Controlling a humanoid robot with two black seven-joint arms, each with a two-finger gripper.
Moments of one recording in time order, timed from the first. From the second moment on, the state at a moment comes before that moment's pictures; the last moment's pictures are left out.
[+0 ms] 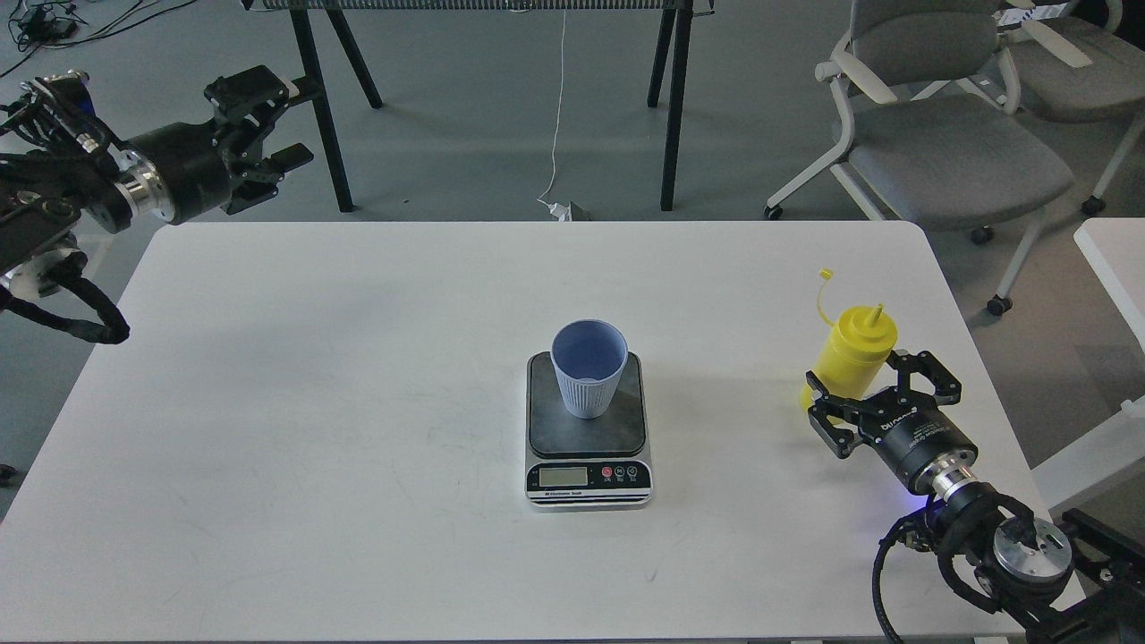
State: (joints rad) left arm -1.08 0.63 -0.16 -0.64 0.55 -0.49 -0.49; right arm 0.25 -0.44 0.74 0.95 0.59 0.49 0.06
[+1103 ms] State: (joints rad) left arm -1.06 0.62 -0.19 -0.65 0.55 -0.49 -0.49; right arm 0.83 -0.54 0.60 1.00 0.01 0.46 0.10
